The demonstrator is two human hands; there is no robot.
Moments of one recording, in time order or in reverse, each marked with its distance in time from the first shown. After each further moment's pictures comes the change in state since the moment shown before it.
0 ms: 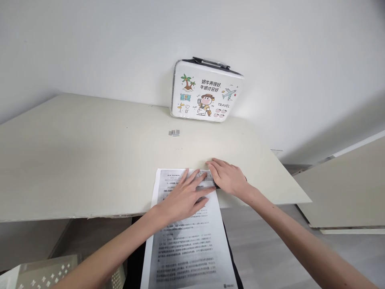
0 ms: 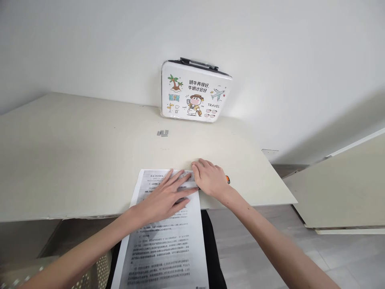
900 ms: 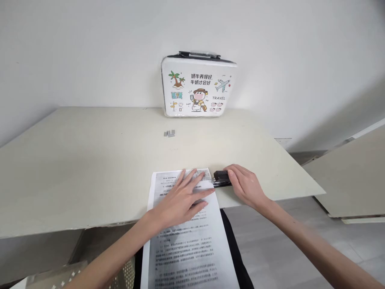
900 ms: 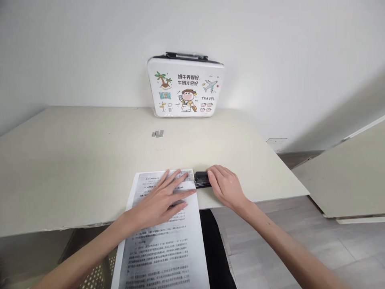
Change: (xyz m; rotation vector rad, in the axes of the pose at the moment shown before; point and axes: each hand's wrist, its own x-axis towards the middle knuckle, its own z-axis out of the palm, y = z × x) left_hand 0.005 0.002 -0.009 0.072 -0.096 0.000; right_hand -0.040 0.059 0.021 0.306 0.374 -0.199
